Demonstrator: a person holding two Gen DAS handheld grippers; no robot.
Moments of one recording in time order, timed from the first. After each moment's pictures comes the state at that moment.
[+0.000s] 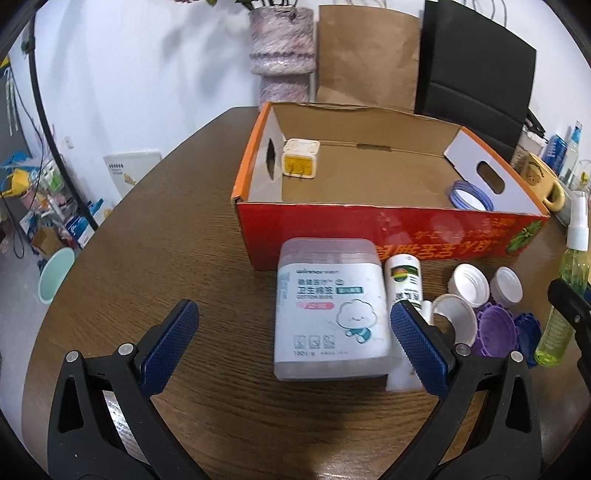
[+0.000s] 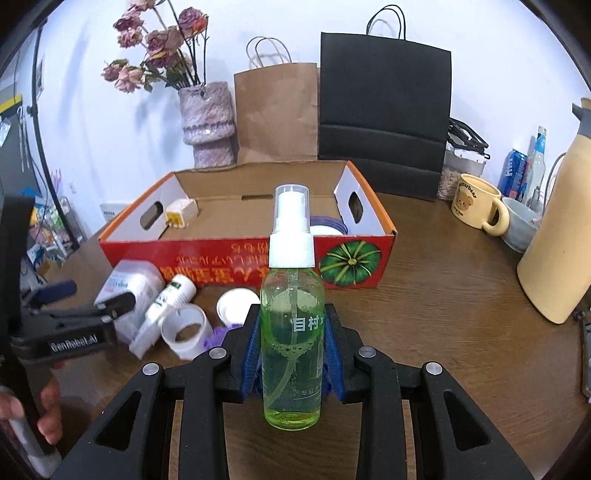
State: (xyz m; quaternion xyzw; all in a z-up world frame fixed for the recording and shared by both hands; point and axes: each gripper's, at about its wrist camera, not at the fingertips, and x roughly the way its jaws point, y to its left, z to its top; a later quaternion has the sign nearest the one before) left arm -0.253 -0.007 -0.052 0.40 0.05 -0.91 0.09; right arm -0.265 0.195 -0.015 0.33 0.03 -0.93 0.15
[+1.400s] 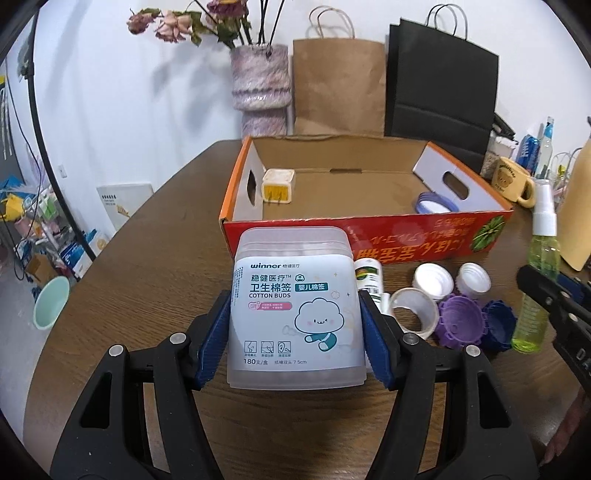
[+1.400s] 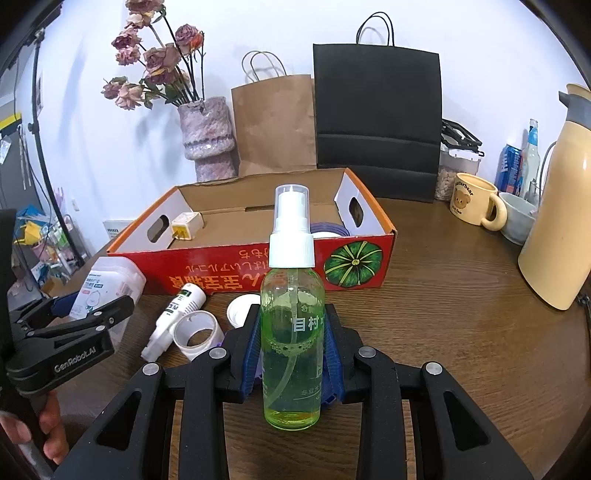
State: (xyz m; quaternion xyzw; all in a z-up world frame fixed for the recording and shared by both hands) left arm -0.217 0.012 -0.029 0.34 0.02 -0.94 0.06; right arm -0.247 0.199 -0.013 0.31 0.01 -0.94 0.15
